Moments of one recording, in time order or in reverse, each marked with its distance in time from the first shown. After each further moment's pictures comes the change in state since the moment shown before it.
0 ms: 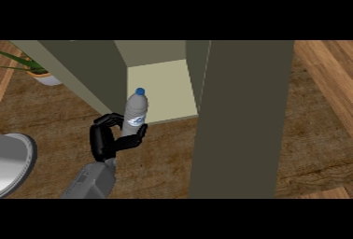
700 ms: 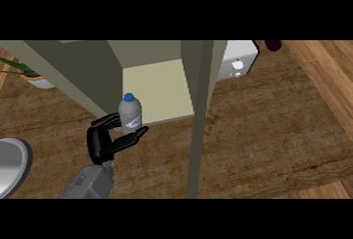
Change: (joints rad) left arm 0.025 0.020 -0.024 -0.035 0.021 0.039 0.006; right arm -0.020 -0.016 -0.002 0.028 -0.024 0.024 0.001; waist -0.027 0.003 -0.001
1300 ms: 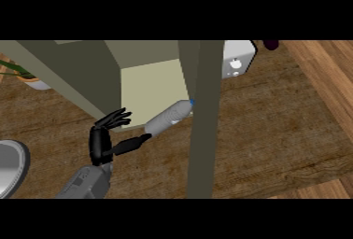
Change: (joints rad) left arm -0.011 0.062 -0.111 -0.003 -0.066 0.035 0.017; right arm -0.026 -0.015 0.012 0.012 -0.012 0.020 0.004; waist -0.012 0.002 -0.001
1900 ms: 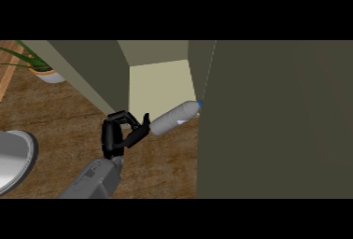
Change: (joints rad) left arm -0.075 -0.045 -0.036 0.036 0.031 0.006 0.061; right arm 0.006 -0.014 -0.022 -0.008 0.009 0.002 0.005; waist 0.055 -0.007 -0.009
